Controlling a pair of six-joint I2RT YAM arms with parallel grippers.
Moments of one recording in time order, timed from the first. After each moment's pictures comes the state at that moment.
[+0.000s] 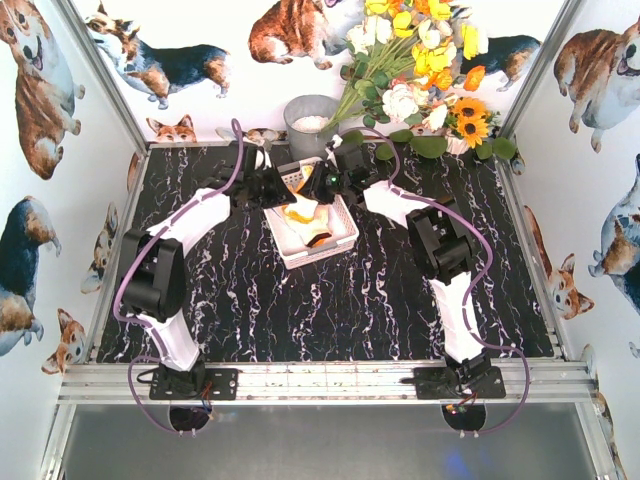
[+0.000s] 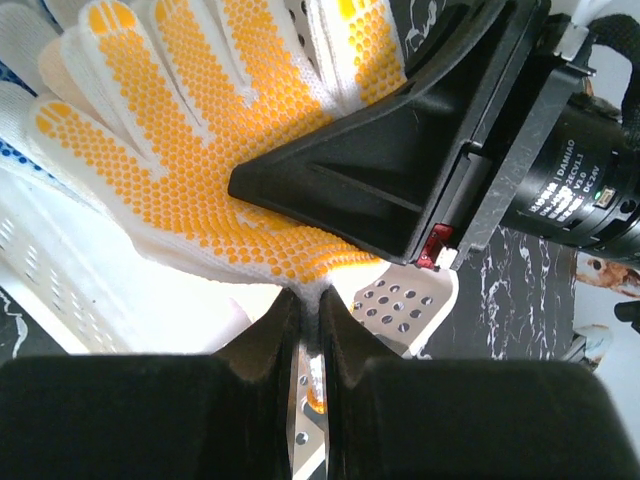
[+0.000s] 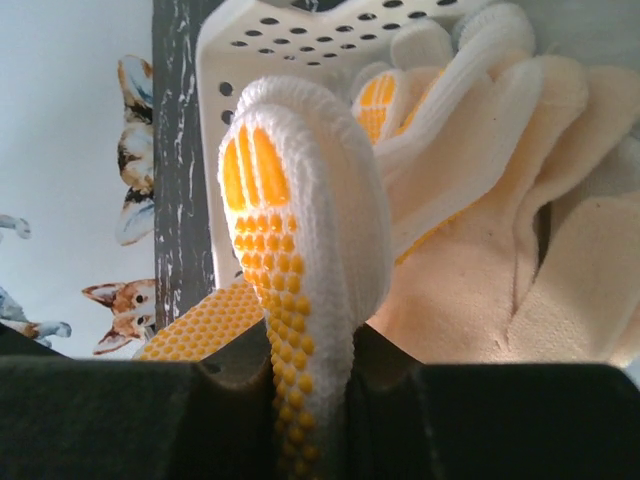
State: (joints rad) left arm -0.29 1.79 1.35 -0.25 0.37 -0.60; right arm 0.47 2.23 1.70 0.00 -0.50 0.81
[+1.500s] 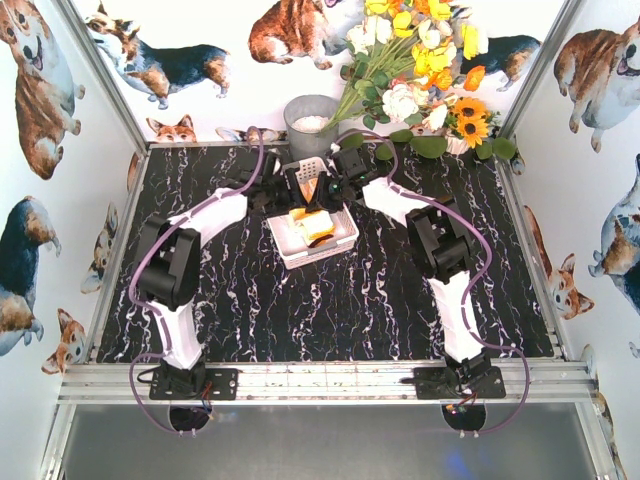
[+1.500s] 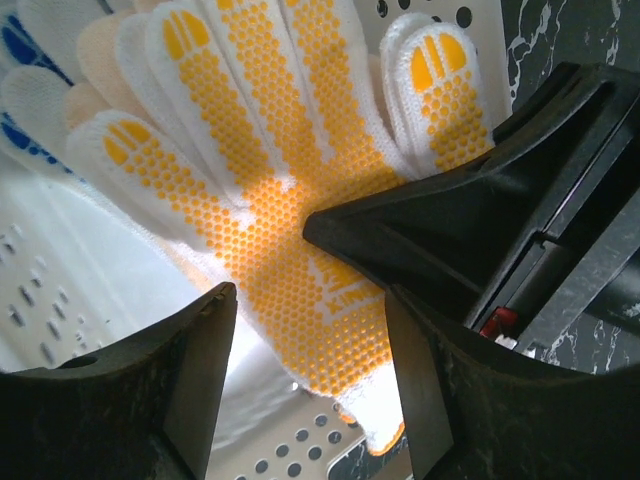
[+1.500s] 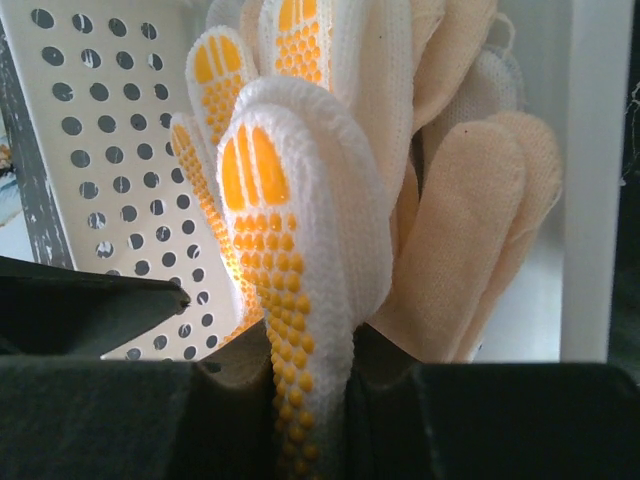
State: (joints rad) left arm -0.36 1.90 1.38 -0.27 0.20 -0.64; right arm 0.47 2.25 1.75 -0.29 -0.40 0.62
